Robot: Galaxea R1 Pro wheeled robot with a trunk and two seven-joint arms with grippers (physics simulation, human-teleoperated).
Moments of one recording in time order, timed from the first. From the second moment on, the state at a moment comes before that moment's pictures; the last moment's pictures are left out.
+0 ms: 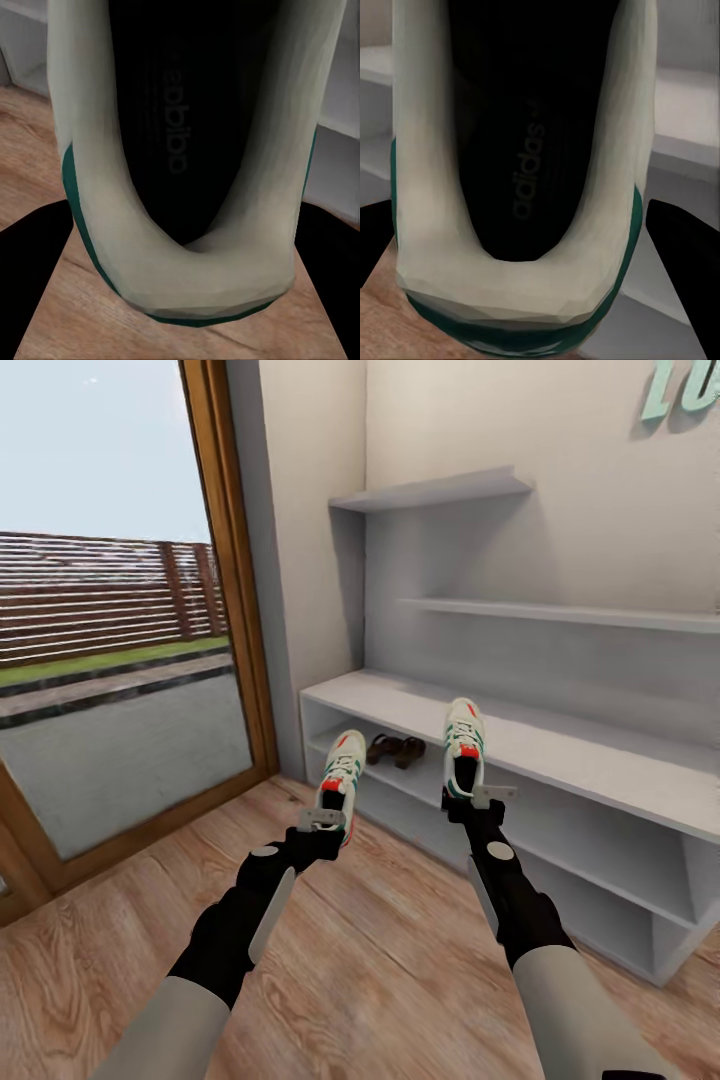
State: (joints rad) left arm -0.62 -0.14 -0.21 -1.09 0.11 0.53 -0.03; right arm -0.71 0.10 -0.08 -0.88 0.14 0.02 -0.13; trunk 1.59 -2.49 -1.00
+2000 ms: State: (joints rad) left arm -0.62 -0.14 -0.21 -1.09 0.11 0.53 -0.03; right arm -0.71 0.10 -0.08 -0.88 0.14 0.02 -0.13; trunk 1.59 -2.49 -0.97
